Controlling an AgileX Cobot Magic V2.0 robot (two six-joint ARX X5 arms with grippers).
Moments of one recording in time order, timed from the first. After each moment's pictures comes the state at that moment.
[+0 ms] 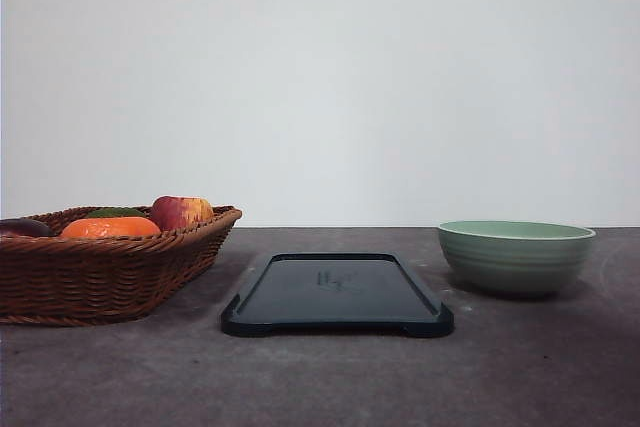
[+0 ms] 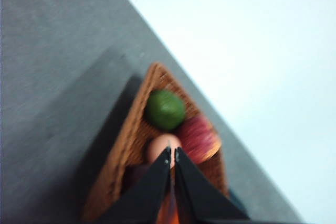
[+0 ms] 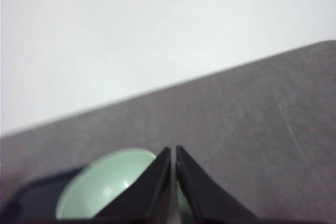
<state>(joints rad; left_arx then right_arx) 0.03 0.01 0.03 -0.09 0.07 -0.90 0.05 0.00 0.02 0.05 0.02 0.35</state>
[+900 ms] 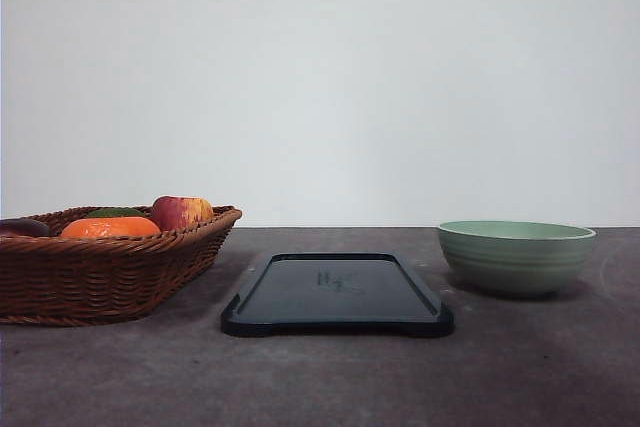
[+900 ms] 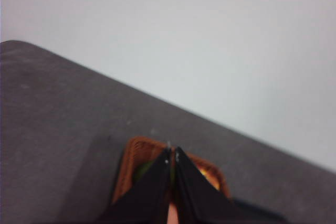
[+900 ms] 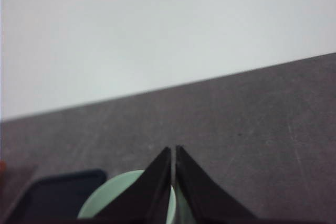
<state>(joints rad) 0.03 0.40 0.49 -0.17 0.06 -0.41 0.05 0.47 0.45 -0.08 -0.05 0.23</state>
